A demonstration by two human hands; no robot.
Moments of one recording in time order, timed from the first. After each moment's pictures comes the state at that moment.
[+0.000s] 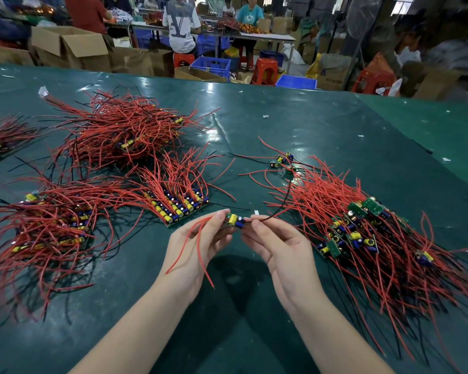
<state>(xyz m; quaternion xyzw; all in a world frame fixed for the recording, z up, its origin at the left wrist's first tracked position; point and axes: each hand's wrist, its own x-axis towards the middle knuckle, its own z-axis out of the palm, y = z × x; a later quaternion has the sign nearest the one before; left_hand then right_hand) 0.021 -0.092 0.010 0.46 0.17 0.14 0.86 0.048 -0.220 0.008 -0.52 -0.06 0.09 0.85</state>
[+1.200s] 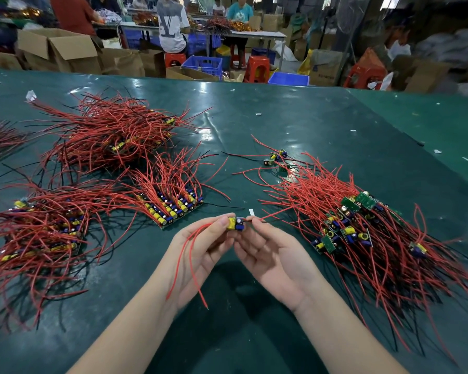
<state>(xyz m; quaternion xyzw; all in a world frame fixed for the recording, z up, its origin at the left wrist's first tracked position) 0.017 -0.089 0.006 0.45 0.07 0.05 0.89 0.055 -0.229 0.014 -0.37 0.04 0.32 0.87</state>
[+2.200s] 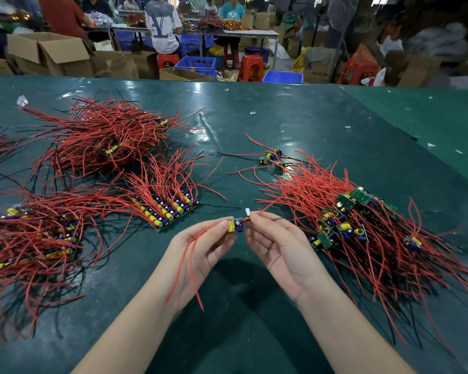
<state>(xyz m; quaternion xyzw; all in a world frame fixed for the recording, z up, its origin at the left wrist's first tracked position) 0.019 -0.090 0.004 0.48 0.09 0.03 0.87 0.059 -0.236 0.017 -0.45 0.02 0.20 0.87</state>
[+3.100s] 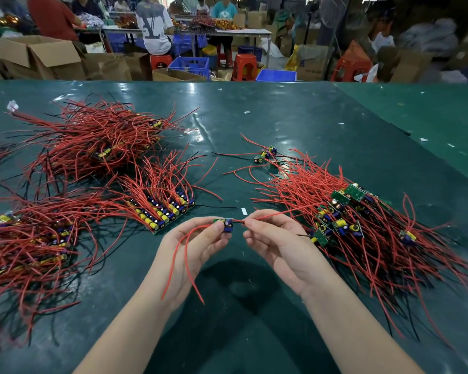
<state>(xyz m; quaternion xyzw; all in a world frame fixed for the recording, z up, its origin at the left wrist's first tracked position) 0.019 -0.089 0.010 0.51 0.09 0.07 0.85 0.060 -0.242 0.023 -0.48 -0.02 0.20 0.86</state>
